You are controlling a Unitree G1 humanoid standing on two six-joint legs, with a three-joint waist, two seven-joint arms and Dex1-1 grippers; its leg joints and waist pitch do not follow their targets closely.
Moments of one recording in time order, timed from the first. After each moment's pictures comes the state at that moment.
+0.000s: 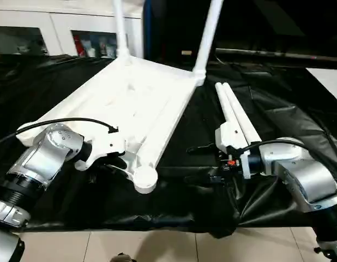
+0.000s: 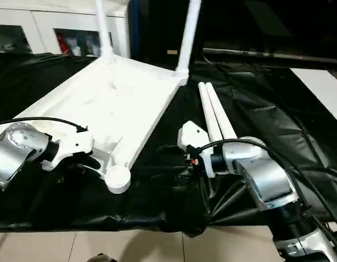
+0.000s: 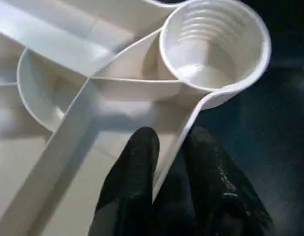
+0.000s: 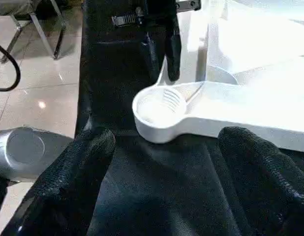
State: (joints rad) left arm -0.59 0.72 -0.39 0.32 0.04 0.32 -1.36; right arm -0.42 -0.52 0.25 -0.06 0.26 0.48 1.20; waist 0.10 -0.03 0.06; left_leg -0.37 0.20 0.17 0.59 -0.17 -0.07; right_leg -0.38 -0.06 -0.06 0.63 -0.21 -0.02
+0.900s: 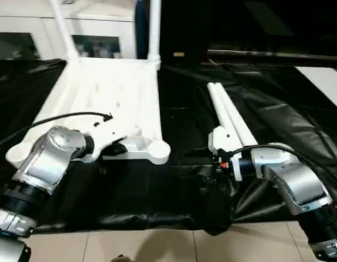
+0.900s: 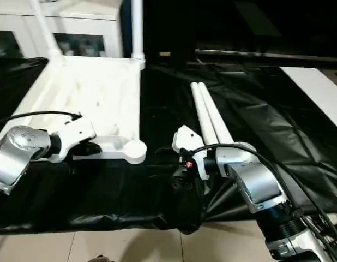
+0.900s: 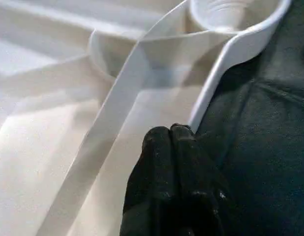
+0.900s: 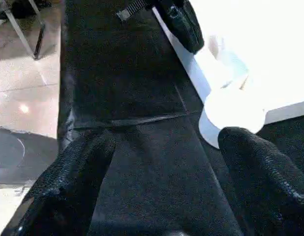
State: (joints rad) left arm -0.54 0.64 -0.28 0.26 0.11 0.48 -0.97; right arm -0.42 -0.48 0.28 0.03 0.22 0.41 1.13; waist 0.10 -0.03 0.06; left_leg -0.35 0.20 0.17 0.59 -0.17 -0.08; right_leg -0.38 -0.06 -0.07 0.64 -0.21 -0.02
